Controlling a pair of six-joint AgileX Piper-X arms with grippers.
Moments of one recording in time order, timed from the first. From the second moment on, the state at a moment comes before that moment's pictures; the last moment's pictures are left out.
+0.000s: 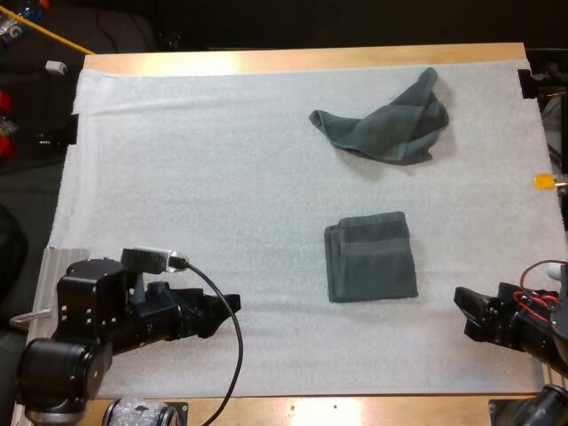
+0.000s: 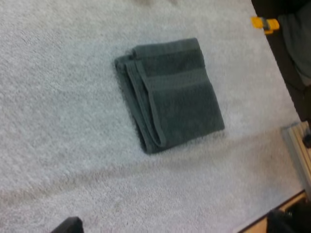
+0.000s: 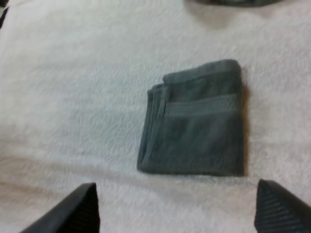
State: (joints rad) left arm -0.14 0.63 -0.82 1.20 0.65 -1.99; right arm 0.76 0.53 -0.93 1.21 0.15 -1.21
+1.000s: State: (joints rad) left arm -0.48 1.47 -0.82 0.53 0.57 -2.17; right arm 0.76 0.53 -0.93 1.21 0.17 -1.21
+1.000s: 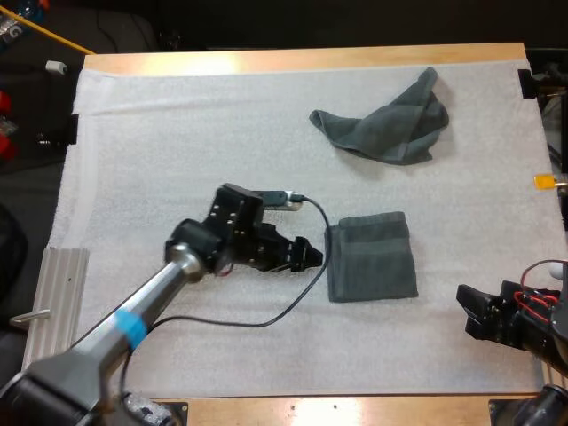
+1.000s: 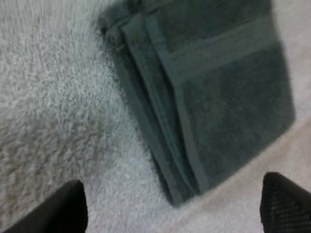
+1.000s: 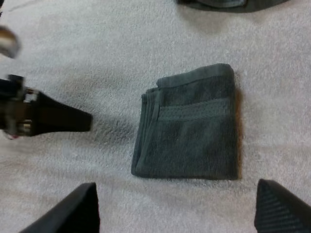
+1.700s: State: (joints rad) left arm -0.48 1.71 -0.82 0.29 0.72 -2.37; right arm 0.76 0.53 -0.93 1.21 0.17 -1.21
